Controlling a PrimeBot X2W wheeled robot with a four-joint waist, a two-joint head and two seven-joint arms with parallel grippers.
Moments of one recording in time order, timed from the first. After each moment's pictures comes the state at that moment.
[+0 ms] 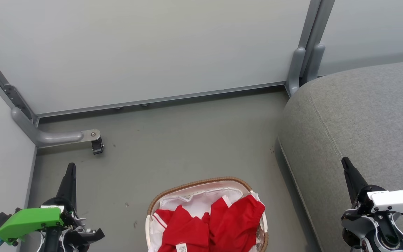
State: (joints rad) left arm -0.10 0.05 0.11 0.24 -1.61 -0.13 0.11; right arm -0.11 -0.05 -0.11 0.24 1.61 0.13 0.11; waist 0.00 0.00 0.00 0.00
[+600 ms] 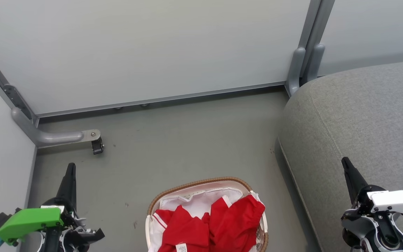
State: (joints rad) left arm -0.10 0.05 0.11 0.24 -1.61 -0.13 0.11; right arm -0.11 -0.05 -0.11 0.24 1.61 0.13 0.11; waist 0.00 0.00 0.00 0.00
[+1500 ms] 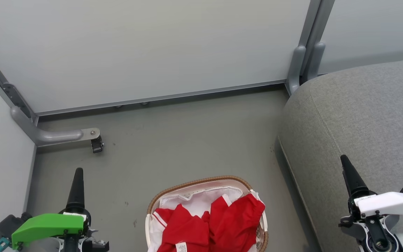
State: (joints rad) left arm -0.08 0.04 0.07 0.30 -1.30 -0.13 0.01; right arm -0.10 -0.09 -0.04 0.26 1.38 0.13 0.01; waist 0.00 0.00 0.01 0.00
